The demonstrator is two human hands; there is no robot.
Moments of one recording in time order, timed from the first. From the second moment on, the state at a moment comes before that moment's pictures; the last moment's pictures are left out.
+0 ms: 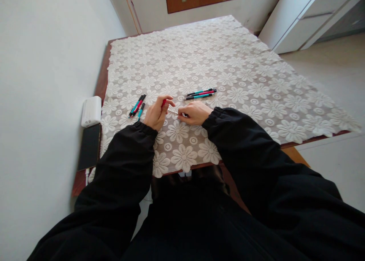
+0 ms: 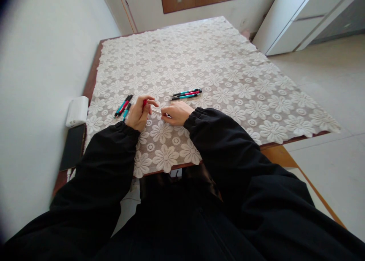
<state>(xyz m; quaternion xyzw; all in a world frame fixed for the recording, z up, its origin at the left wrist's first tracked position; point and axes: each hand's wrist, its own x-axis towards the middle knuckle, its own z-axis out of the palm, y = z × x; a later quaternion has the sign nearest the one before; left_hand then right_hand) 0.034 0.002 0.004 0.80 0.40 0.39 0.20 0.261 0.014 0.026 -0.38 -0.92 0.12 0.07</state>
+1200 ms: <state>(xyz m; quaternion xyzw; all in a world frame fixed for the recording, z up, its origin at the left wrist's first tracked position) 0.033 -0.001 0.014 0.88 0.41 0.20 0.10 0.262 0.014 0.024 -0.39 -0.90 0.12 0.16</state>
